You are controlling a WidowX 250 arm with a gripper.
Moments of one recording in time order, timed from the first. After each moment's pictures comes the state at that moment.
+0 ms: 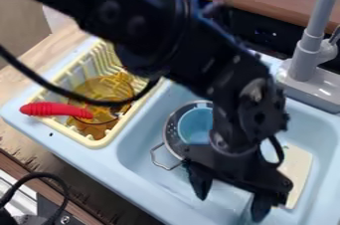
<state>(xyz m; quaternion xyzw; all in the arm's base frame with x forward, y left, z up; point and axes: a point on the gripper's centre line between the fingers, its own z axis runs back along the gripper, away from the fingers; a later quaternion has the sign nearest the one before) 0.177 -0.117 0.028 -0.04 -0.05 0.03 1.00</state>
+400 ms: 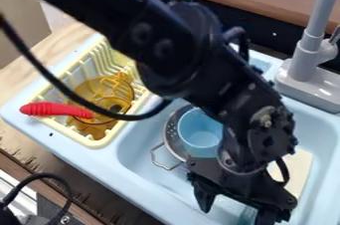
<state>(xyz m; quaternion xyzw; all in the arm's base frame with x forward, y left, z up) 0.175 -0.122 0.013 -0.02 -0.04 0.03 1.00</state>
